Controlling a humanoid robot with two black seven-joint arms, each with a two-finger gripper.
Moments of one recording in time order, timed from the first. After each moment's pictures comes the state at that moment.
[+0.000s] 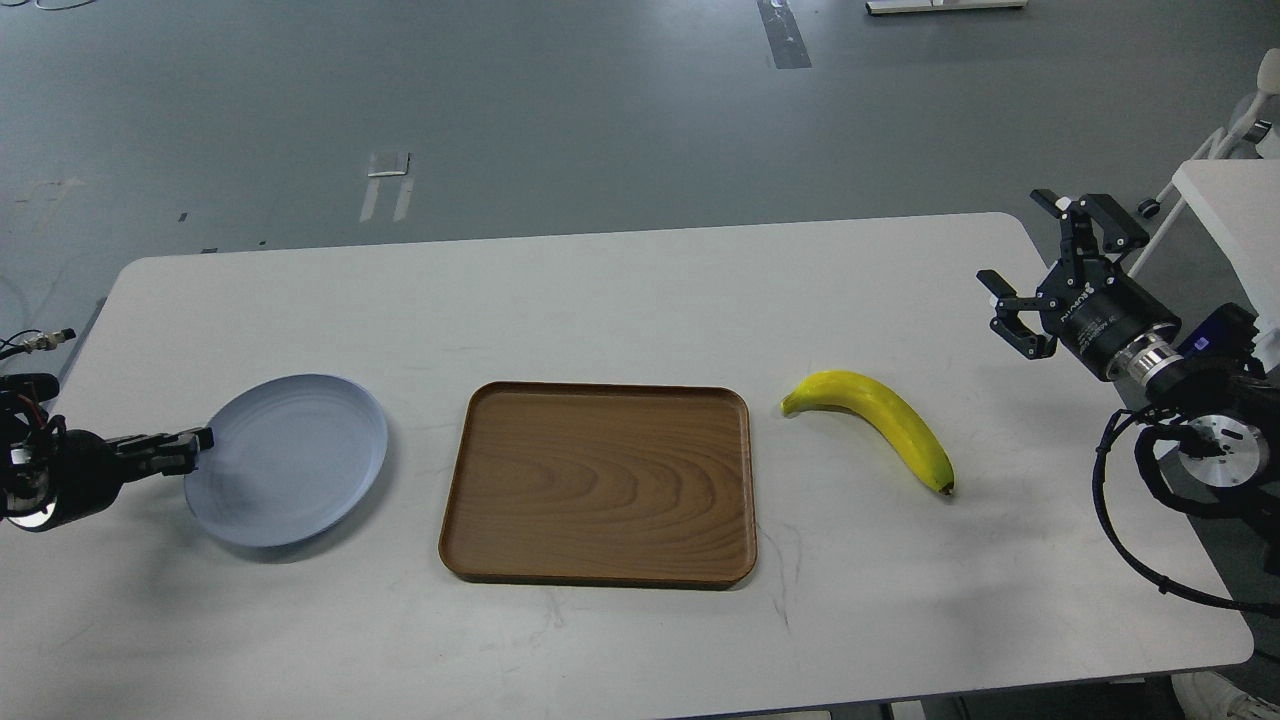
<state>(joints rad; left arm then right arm) -0.65 0.82 -0.23 -0.74 1.49 -0.14 -0.49 0.72 -0.63 0.27 0.70 0.06 0.49 0.49</state>
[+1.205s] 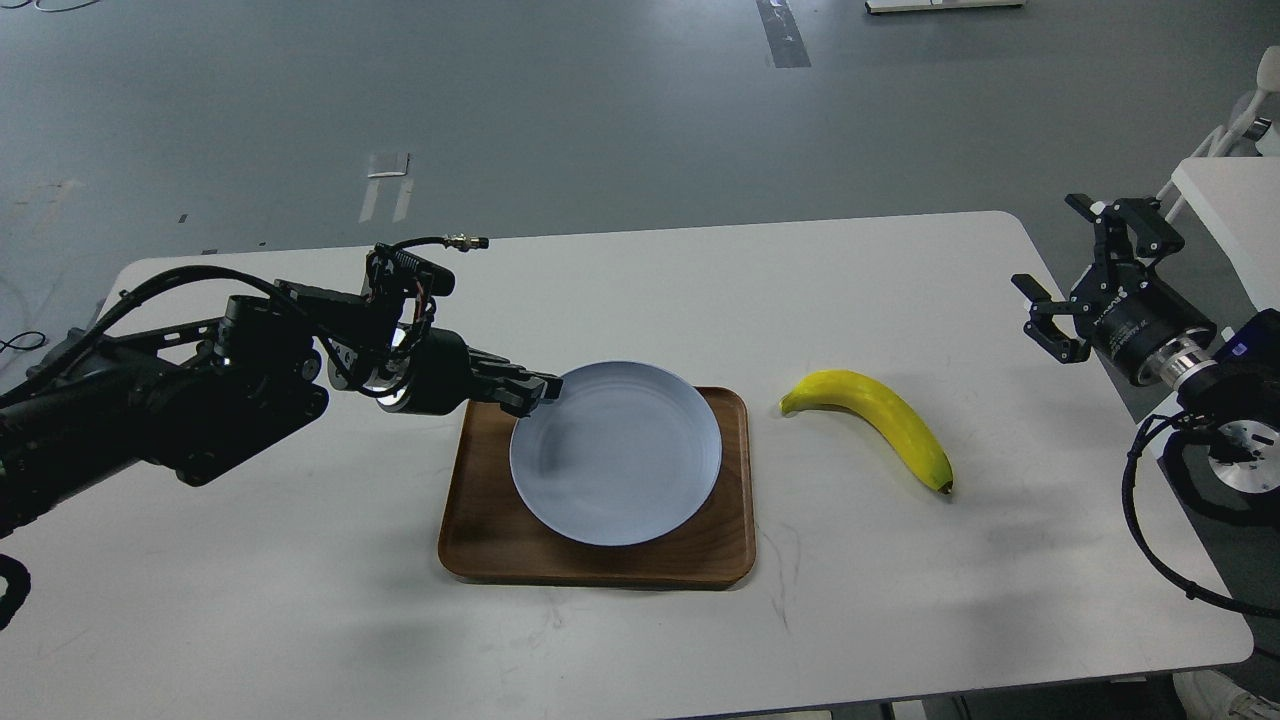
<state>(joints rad) -1.02 0.35 -0.12 -0.85 1.63 -0.38 -0.49 0.71 -0.65 0.27 0.66 0.05 0.49 0.49</state>
